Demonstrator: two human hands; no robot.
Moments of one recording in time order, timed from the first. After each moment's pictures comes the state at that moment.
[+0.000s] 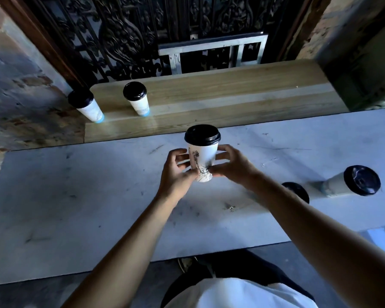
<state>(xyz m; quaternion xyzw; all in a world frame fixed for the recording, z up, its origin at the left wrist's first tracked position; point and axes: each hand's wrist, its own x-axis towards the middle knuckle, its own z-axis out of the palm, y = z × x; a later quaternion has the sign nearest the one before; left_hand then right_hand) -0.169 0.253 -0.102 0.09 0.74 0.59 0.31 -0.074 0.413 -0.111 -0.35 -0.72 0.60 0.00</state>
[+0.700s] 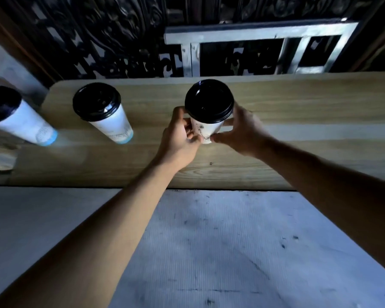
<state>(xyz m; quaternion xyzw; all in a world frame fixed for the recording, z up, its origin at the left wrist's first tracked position) -0.430 0.467 -0.282 0.20 0.80 0.53 0.19 -0.350 0.627 -0.263 -0.18 -0.90 0.40 0.05</state>
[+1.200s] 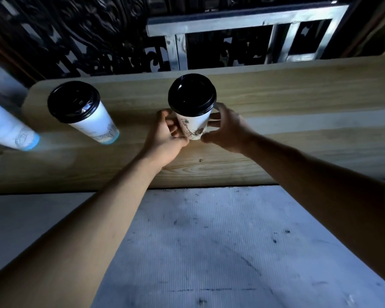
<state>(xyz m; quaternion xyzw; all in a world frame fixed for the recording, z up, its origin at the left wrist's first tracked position) -0.439 0.470 -0.292 0.12 0.80 0.53 0.26 -0.352 0.630 -0.284 -0.25 -0.86 0.45 -0.02</state>
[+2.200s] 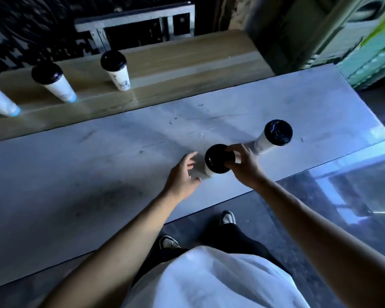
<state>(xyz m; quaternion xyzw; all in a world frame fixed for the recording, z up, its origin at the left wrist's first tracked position) -0.008 0.326 -0.178 0.33 0.76 0.39 0.41 0.151 0.477 -0.146 -0.48 -0.76 0.42 0.08</state>
